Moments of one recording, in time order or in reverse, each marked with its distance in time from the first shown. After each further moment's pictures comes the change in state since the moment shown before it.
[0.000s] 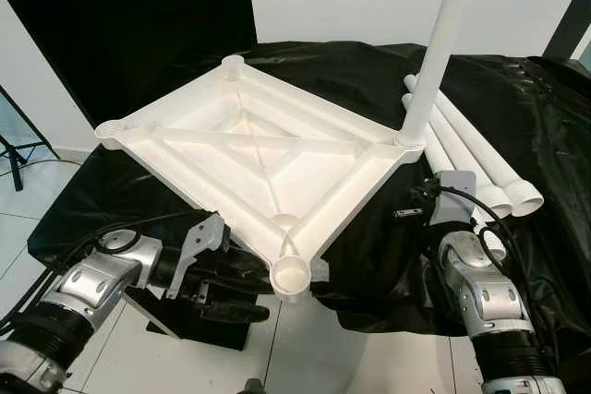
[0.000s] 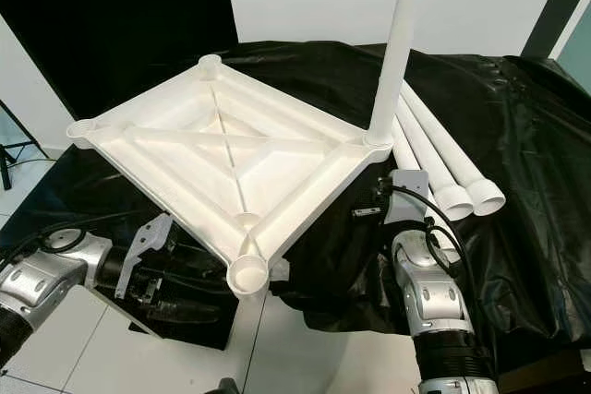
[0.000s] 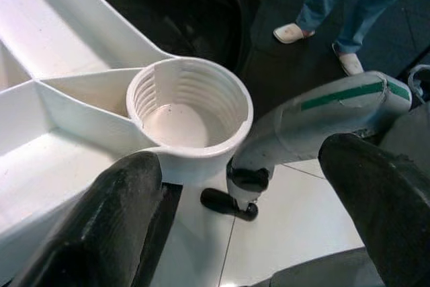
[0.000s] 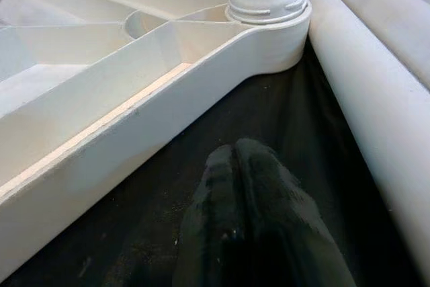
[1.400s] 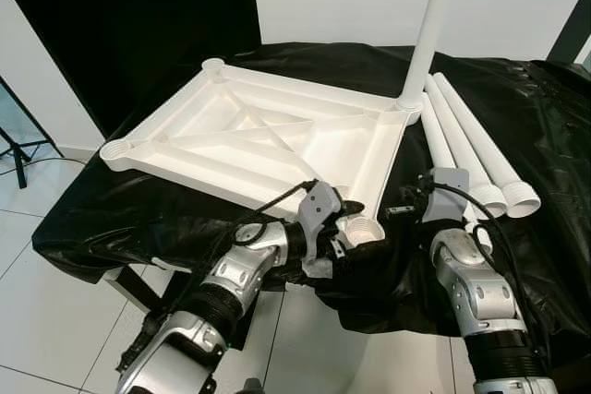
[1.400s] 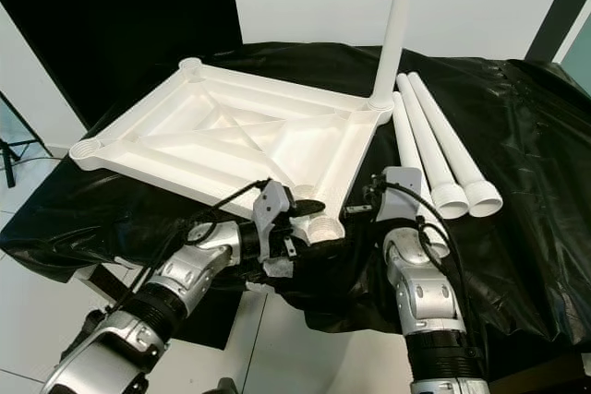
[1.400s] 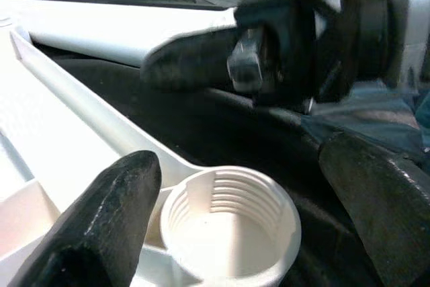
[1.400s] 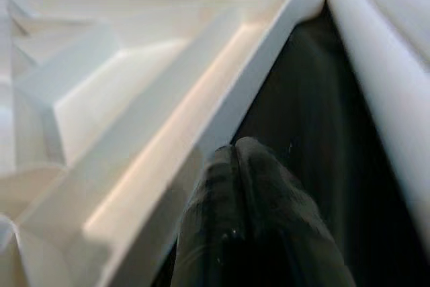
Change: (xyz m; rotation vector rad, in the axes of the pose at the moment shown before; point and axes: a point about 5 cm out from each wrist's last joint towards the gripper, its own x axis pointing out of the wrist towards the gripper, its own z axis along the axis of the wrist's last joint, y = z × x) left arm 0.122 0.056 0.058 0.118 -0.381 0.342; right arm -0.003 0.009 0.020 0.029 -0.049 0.003
